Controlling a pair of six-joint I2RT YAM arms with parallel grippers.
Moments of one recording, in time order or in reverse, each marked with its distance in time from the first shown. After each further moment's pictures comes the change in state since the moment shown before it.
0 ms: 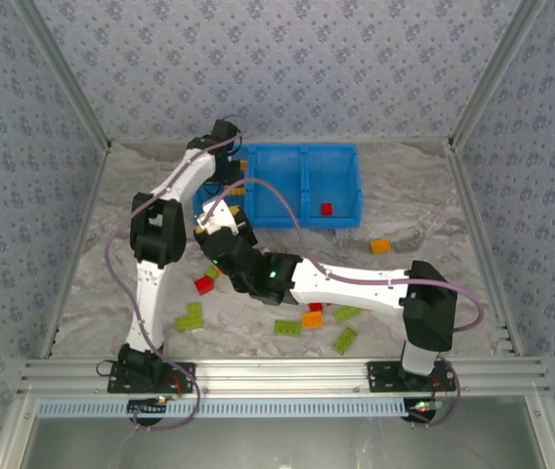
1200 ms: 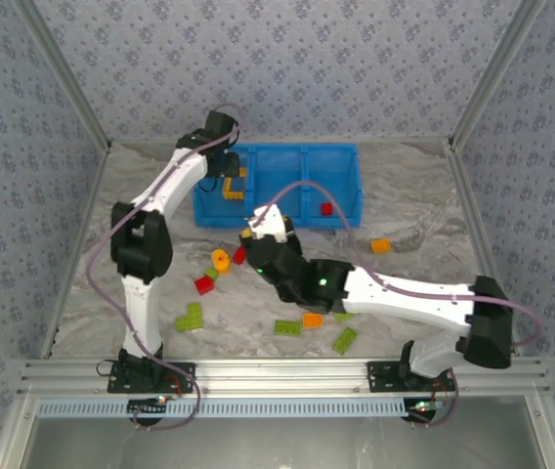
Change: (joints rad) left arm -0.042 -0.319 -0.216 0.057 -0.054 -0.037; right arm -0.026 -0.353 -0.270 -0.228 0.043 0.190
